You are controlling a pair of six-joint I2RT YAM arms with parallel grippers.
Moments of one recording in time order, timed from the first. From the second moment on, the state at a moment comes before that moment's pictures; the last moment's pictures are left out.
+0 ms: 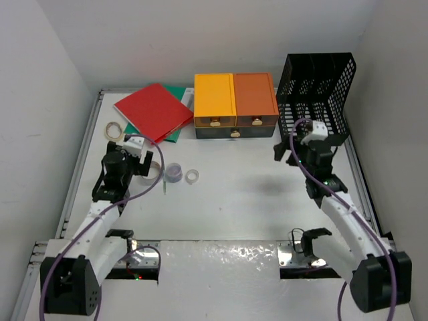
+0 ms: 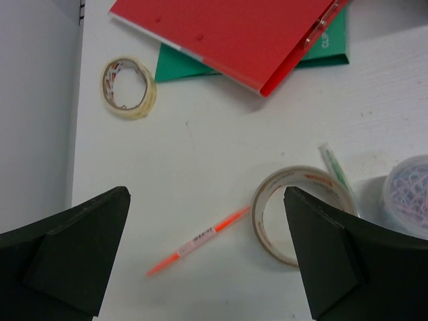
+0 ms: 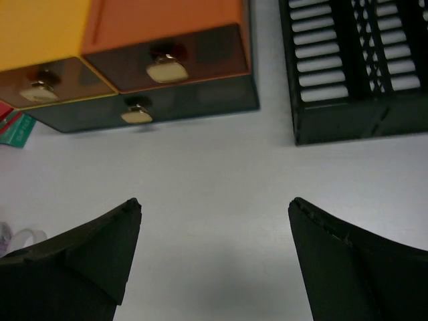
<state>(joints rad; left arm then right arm) -0.03 0.84 0.38 0.08 -0.07 0.32 0.14 0.90 0.49 0.02 0.01 0.32</state>
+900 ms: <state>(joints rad) -0.03 1.13 0.37 0.38 -0.12 0.22 0.42 1.64 0.98 0.23 0.40 0.12</state>
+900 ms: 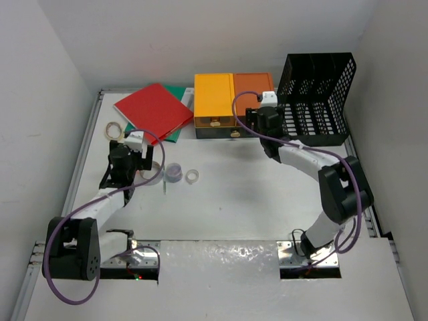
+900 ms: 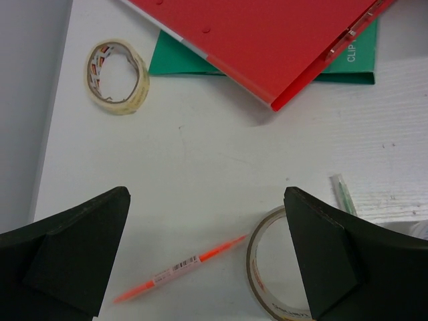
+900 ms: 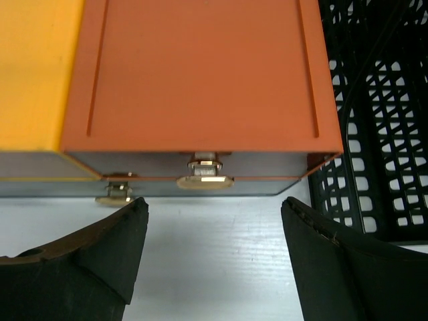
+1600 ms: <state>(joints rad) -0.03 1.13 0.38 0.37 -0.13 0.22 0.44 1.86 1.08 0.29 0.57 0.13</state>
